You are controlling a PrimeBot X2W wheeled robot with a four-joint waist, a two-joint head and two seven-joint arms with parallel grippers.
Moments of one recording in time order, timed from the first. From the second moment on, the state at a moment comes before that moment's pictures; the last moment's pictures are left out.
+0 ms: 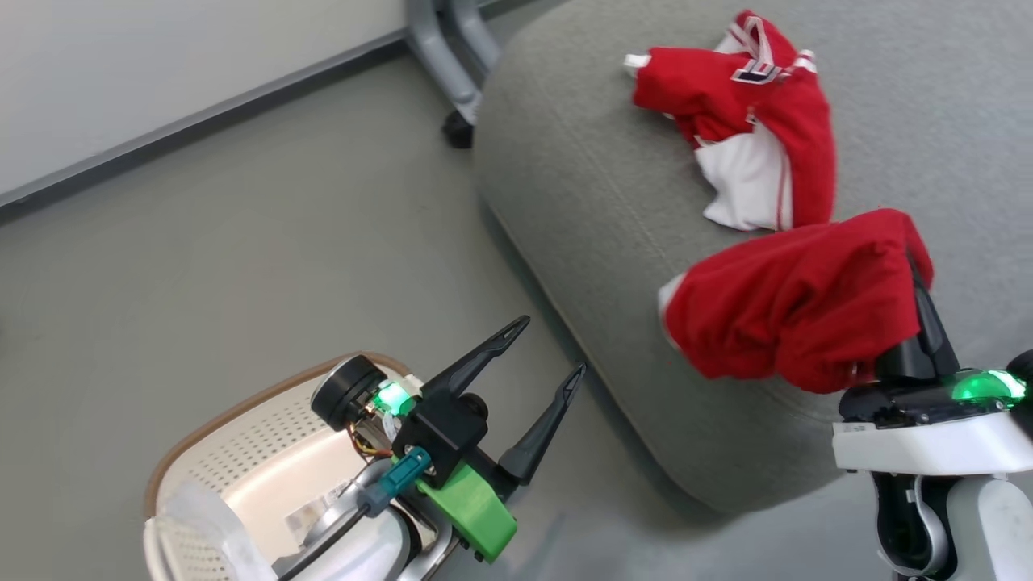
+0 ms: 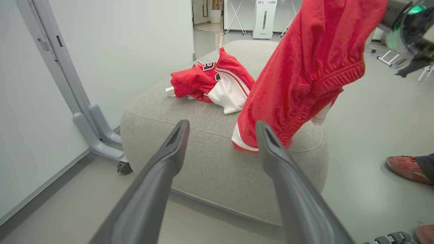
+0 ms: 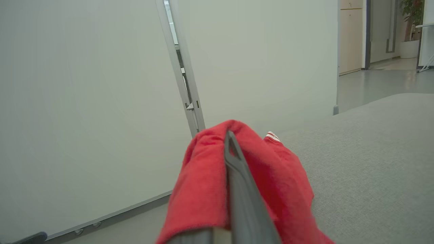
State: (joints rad) left arm -0.35 0.26 -0.76 0.05 -0.30 -0.07 -0.10; right arm -0.09 -0.05 -0.02 -0.18 0.38 0.13 -0.26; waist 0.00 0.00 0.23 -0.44
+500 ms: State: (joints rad) left arm -0.42 0.25 -0.79 0.04 -0.29 -0.08 -0.07; right arm -0.19 -0.05 -0.17 -0.22 0.52 0.13 -0.26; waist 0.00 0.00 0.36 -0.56
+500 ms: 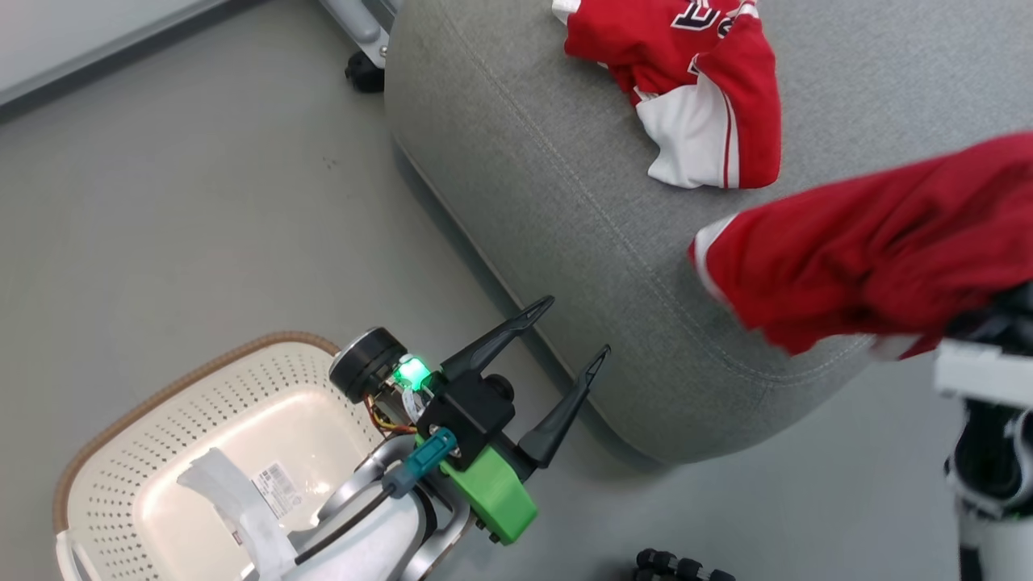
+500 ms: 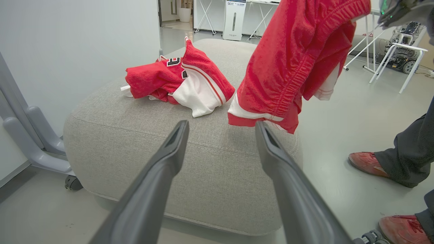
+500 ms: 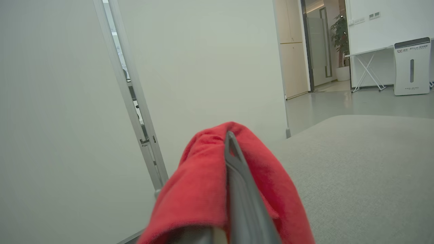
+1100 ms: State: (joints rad) left arm -0.55 0.28 -0.83 -0.02 -0.25 -0.11 -0.05; right arm -0.95 -0.29 -0.52 0.20 0.55 0.13 -0.26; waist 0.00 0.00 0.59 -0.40
